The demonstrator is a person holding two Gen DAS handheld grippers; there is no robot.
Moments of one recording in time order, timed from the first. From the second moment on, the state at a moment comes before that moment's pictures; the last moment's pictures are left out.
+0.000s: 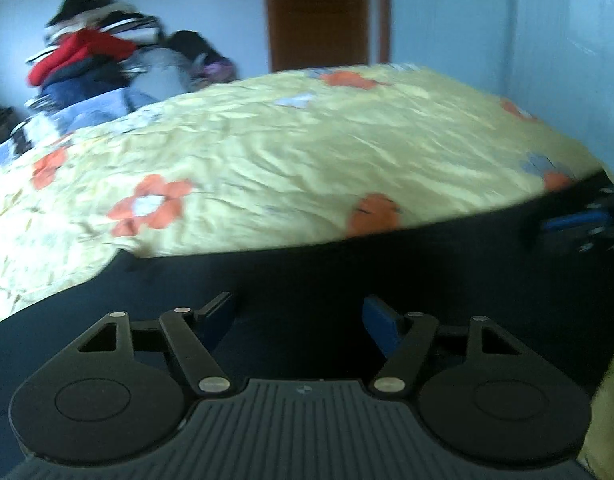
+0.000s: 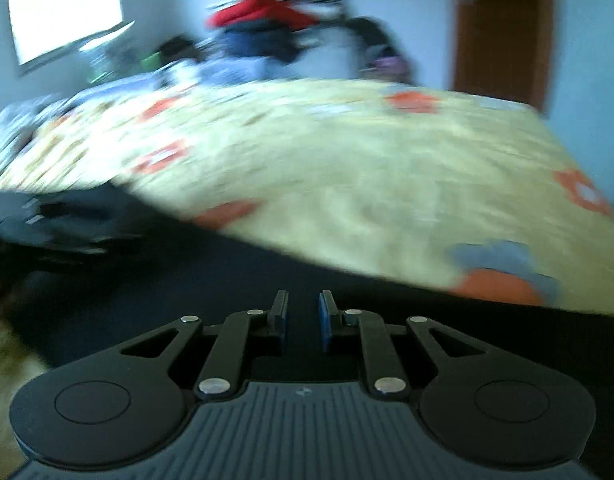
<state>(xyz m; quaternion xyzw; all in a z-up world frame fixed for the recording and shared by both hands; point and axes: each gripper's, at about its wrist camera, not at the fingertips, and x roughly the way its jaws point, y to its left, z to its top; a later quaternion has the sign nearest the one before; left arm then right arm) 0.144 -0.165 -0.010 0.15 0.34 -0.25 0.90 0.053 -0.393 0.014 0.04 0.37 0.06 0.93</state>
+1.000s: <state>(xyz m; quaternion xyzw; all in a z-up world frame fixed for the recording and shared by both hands) 0.119 -0.143 -0.004 0.10 0.31 -0.21 0.92 0.080 -0.362 -0.005 0.11 0.34 0.06 0.93</state>
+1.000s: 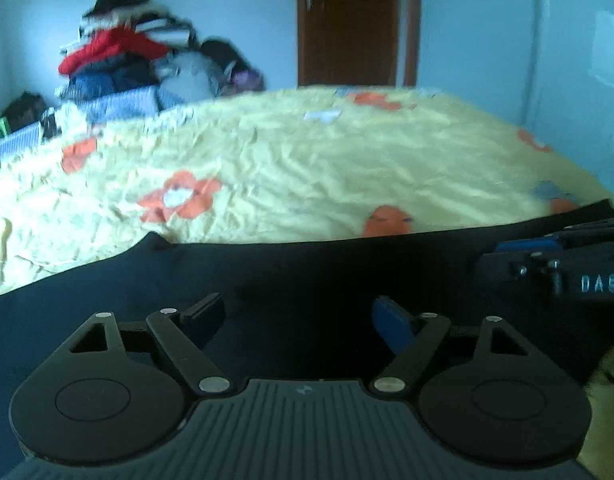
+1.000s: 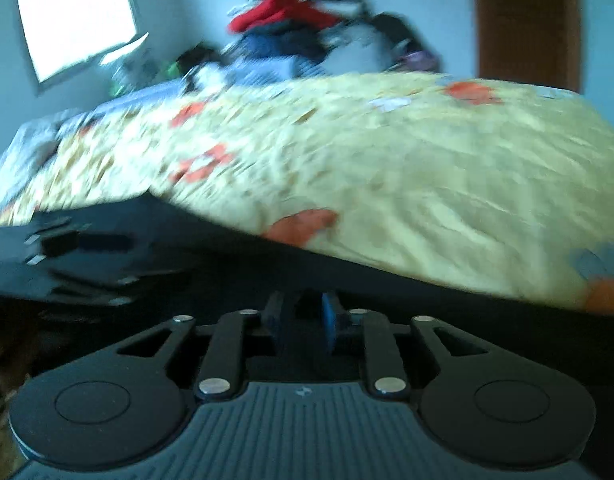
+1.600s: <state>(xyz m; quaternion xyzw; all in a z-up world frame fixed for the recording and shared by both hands) 0.039 -0.132 -0.013 0.17 0.25 -0.20 0.93 -0.155 -0.554 -0.016 0.50 0.15 -0.20 0.83</state>
